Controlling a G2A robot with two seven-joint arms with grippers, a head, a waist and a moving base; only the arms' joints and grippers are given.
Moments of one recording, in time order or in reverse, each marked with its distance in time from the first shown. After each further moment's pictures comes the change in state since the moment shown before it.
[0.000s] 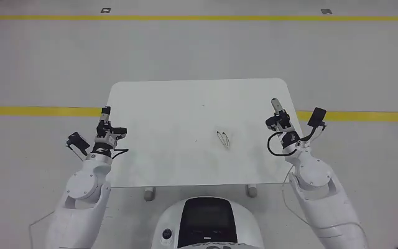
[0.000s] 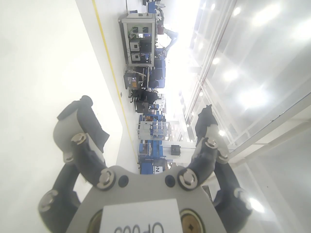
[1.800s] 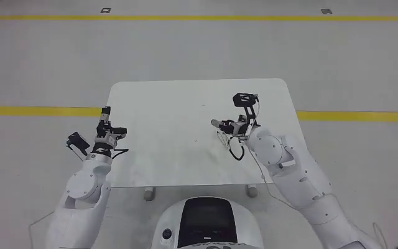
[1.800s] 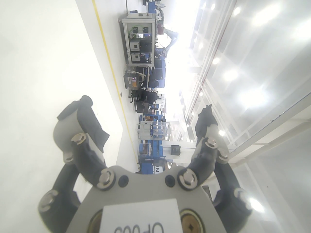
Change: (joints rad) left arm 0.000 0.000 0.000 0.000 0.000 0.000 0.000; right arm 0.410 -0.040 -0.346 0.090 -0.859 0.252 0.788
